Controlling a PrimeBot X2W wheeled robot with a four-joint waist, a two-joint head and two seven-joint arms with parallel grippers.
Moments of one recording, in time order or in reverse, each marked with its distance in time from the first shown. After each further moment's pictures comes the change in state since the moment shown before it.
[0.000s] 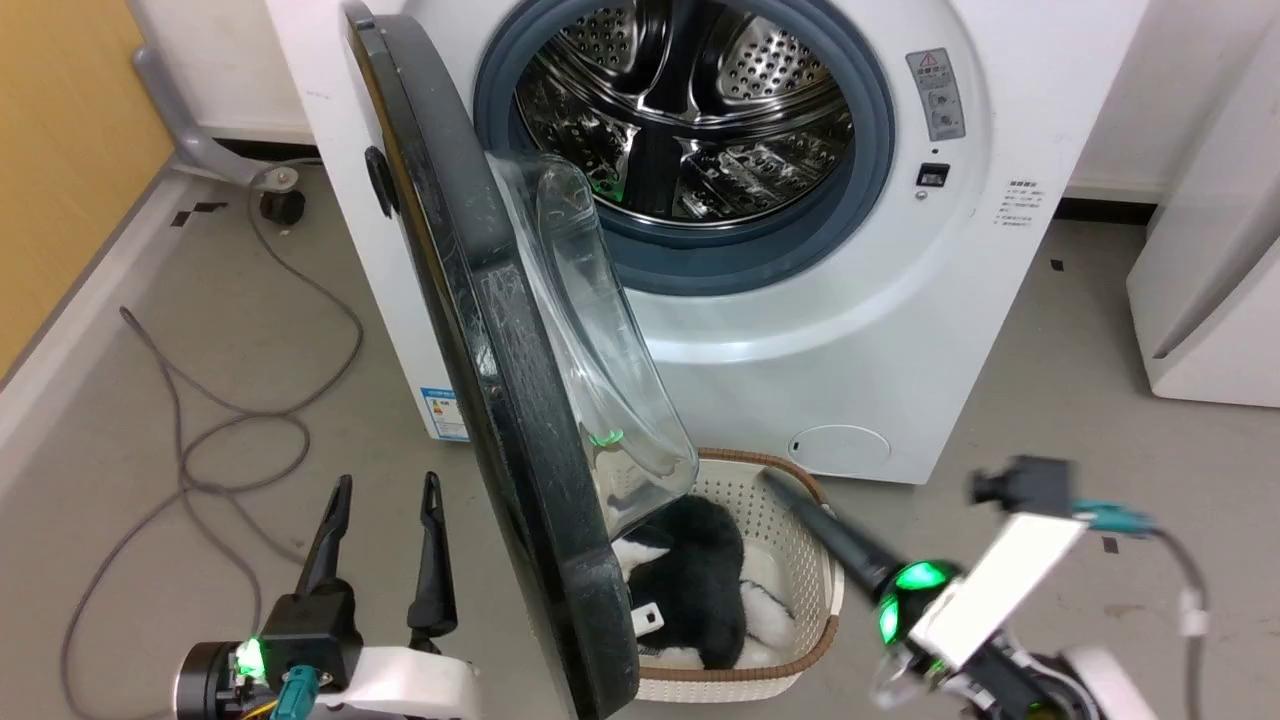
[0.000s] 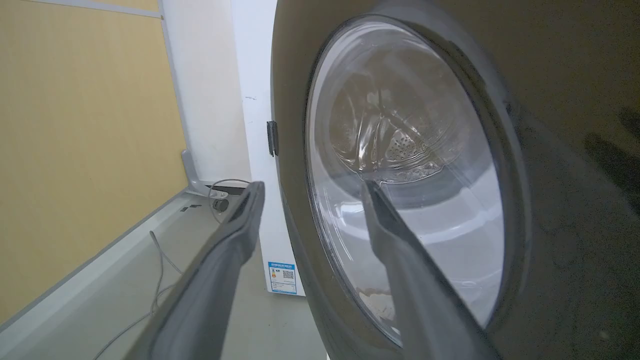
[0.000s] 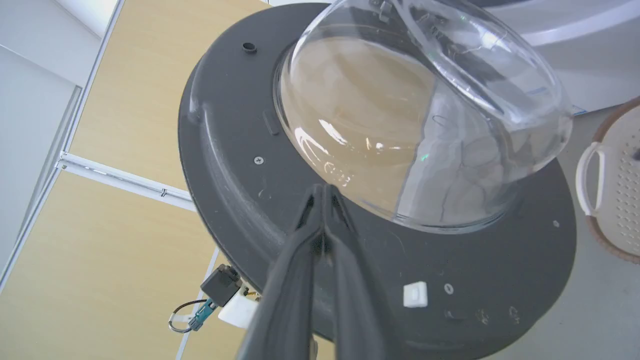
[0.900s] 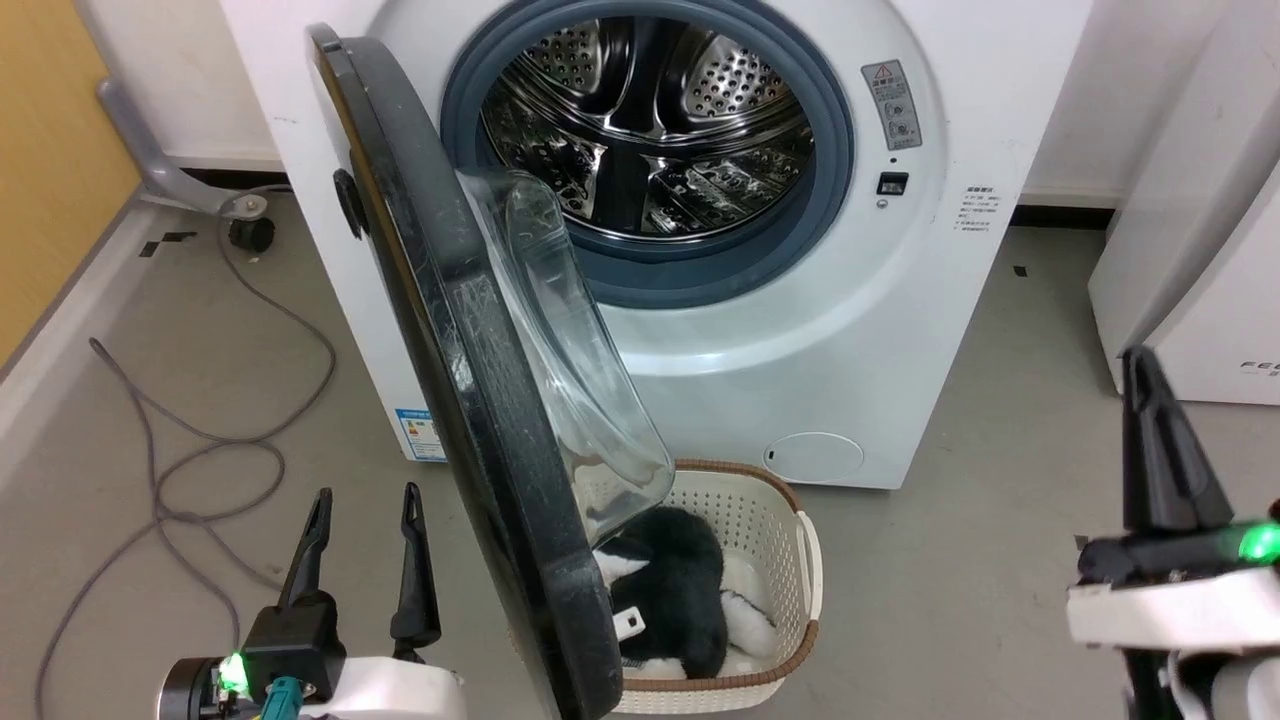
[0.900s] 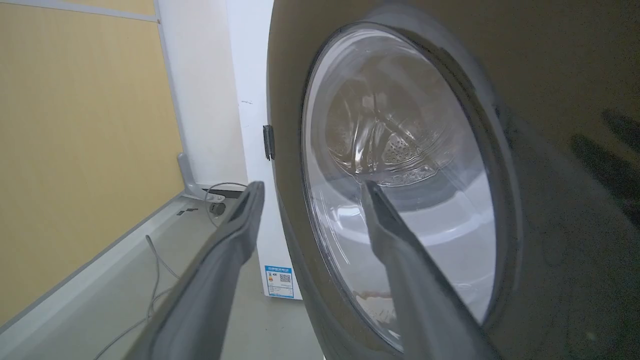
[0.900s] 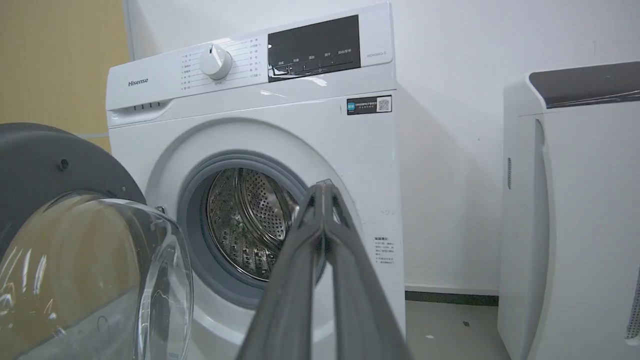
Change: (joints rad) left arm 0.022 0.000 0.028 -0.008 0.002 -0.001 0.000; right arm 0.066 -0.022 -0.371 -0.111 -1.202 0.000 -0.644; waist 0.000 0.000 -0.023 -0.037
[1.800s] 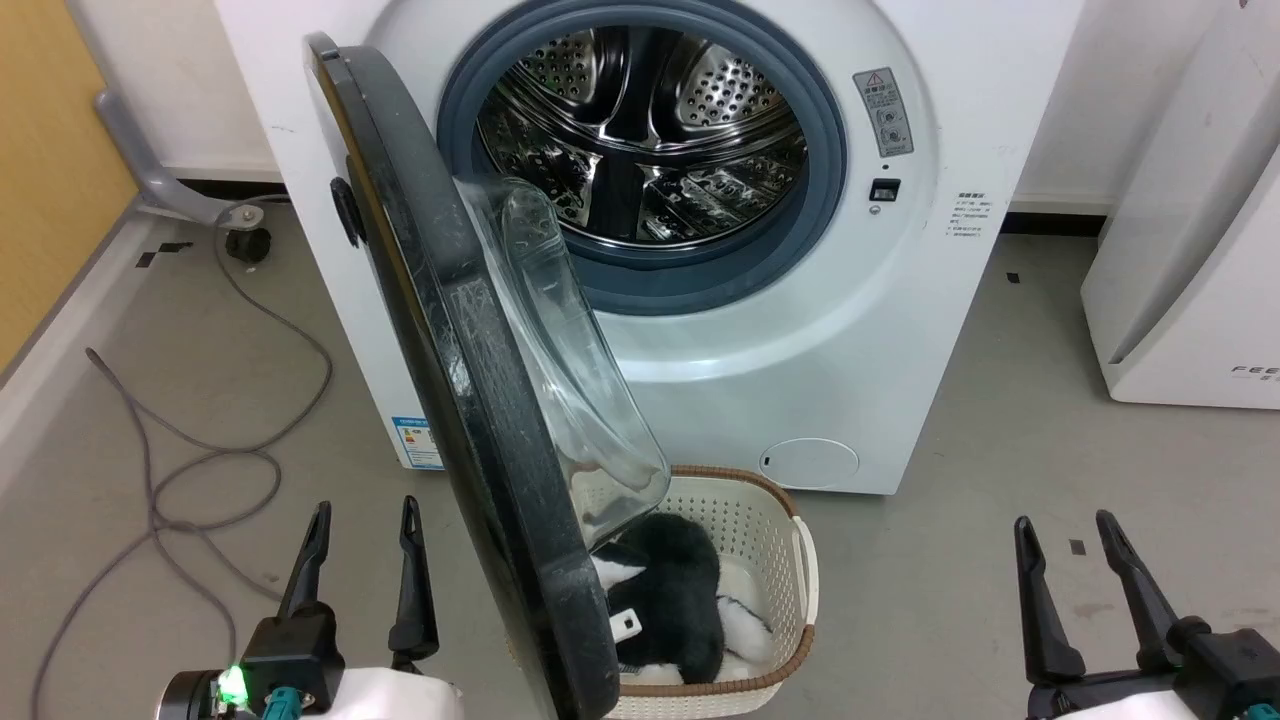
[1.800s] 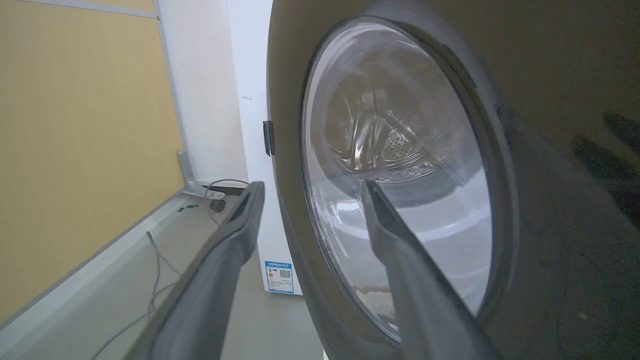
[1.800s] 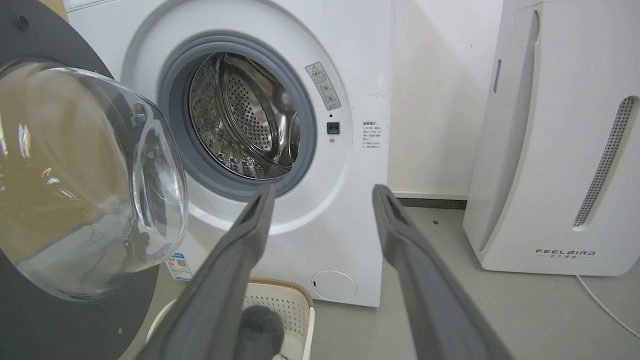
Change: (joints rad) left arm 0.017 0.000 0.004 0.004 0.000 -0.001 0.000; right arm 0.201 0.084 -0.007 0.082 -0.149 0.000 0.000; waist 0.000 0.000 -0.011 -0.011
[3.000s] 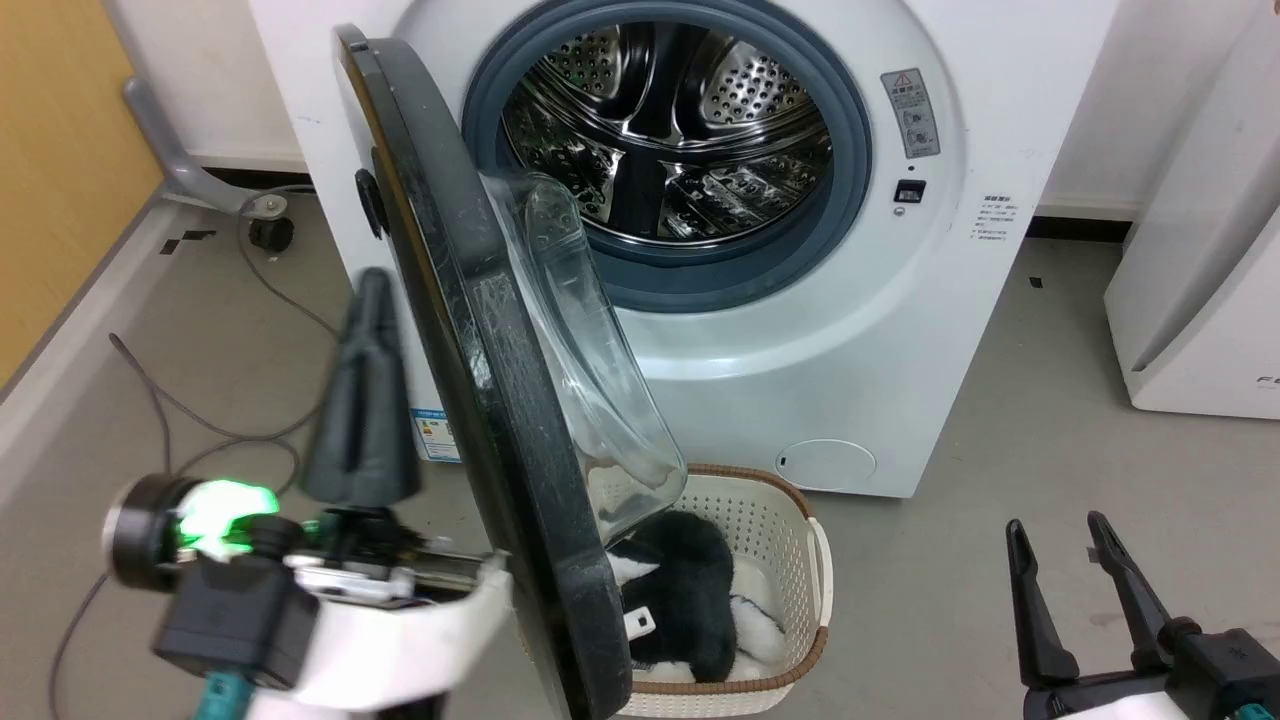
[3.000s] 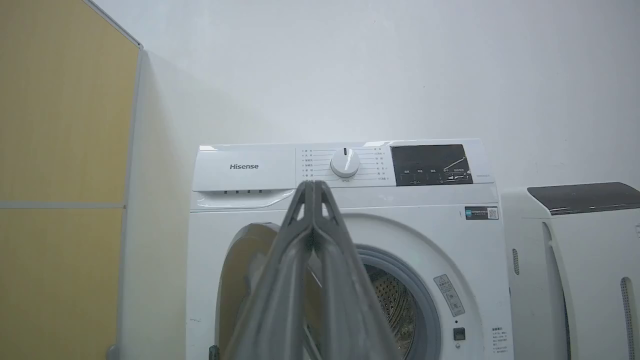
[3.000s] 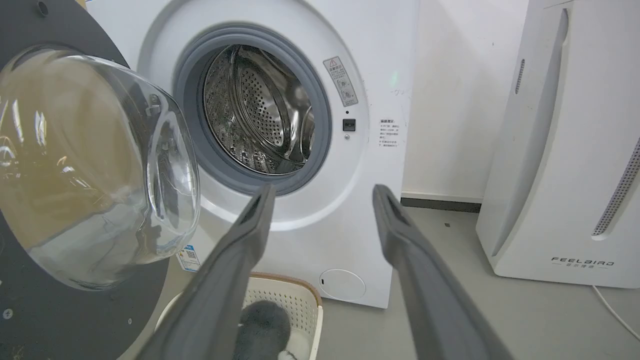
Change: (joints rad) left arm -0.165 0.000 -0.087 -0.414 0.015 -0.078 -0.001; right arm 0.000 0.003 0.002 0.005 -0.024 0.000 0.000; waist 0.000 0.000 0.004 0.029
